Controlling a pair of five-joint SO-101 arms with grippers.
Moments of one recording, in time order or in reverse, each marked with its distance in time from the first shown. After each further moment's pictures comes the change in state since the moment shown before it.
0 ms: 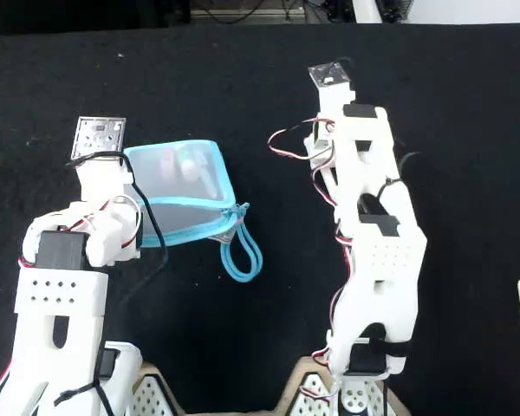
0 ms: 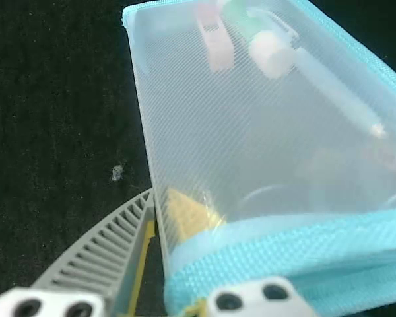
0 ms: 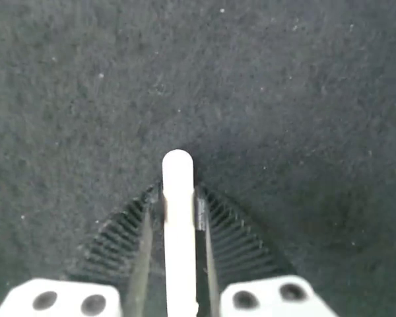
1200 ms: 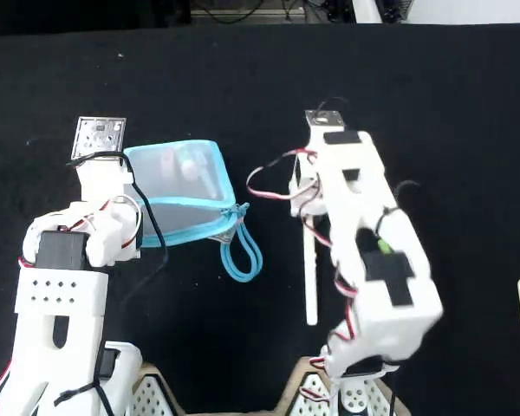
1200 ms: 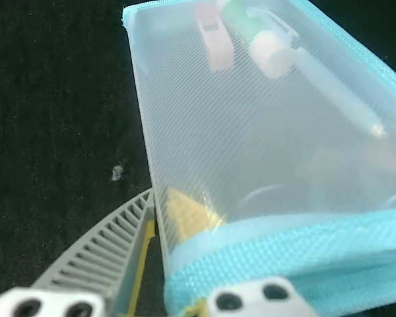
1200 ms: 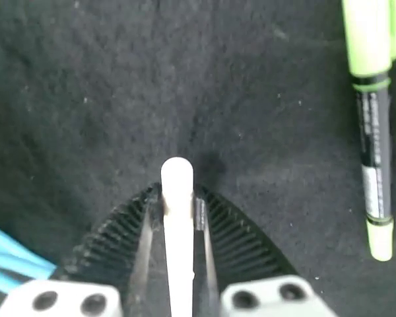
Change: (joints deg) left arm 0.0 0.0 0.0 0.0 0.0; right arm -6.4 -27.9 33.6 10.7 -19.3
